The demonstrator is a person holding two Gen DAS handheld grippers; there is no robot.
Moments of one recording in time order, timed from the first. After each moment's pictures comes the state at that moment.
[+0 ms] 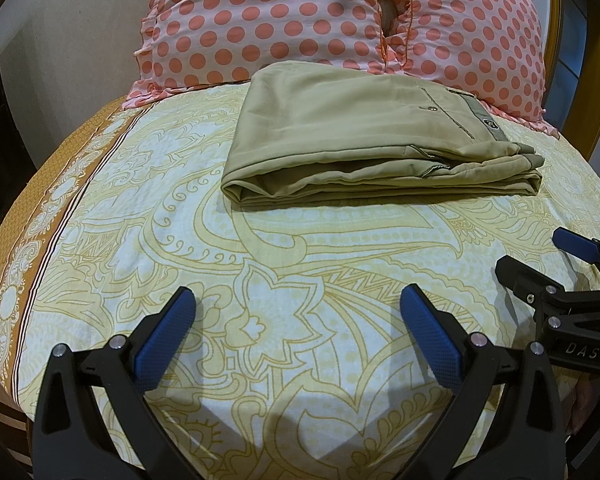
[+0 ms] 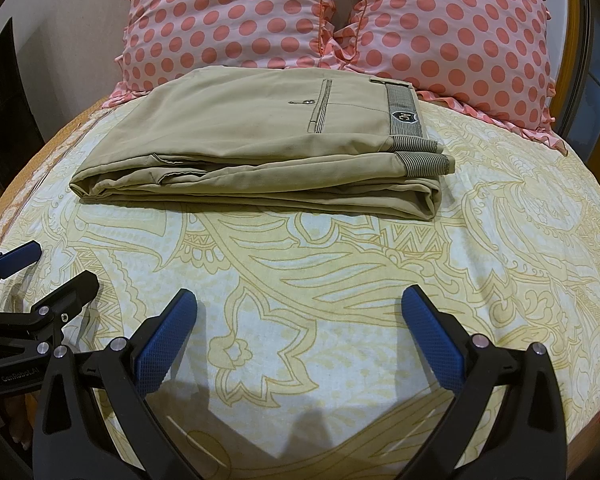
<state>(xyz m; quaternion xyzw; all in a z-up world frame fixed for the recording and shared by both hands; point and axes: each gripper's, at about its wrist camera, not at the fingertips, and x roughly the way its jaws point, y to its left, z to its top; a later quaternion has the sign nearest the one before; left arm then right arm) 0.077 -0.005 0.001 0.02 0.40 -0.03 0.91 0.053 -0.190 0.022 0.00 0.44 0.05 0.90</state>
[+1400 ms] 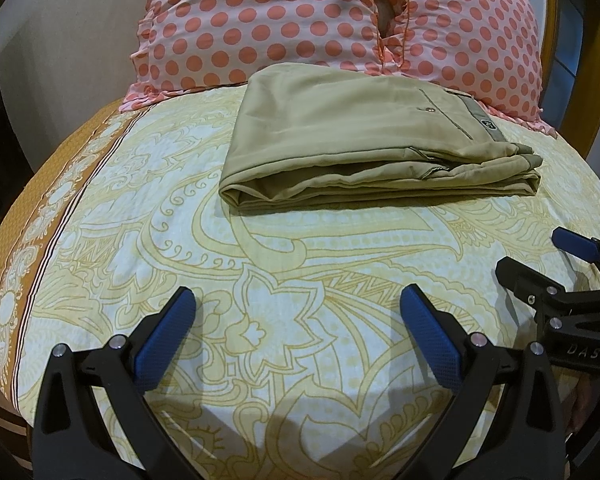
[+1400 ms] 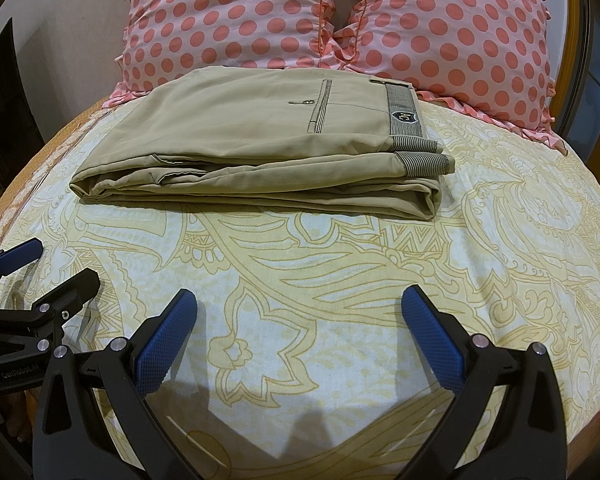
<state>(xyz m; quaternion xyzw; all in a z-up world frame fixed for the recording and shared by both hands) 0.079 -0.005 0.002 0.03 0.40 -0.04 0.91 0.053 -0.189 0.023 0.01 0.44 0.05 0.90</state>
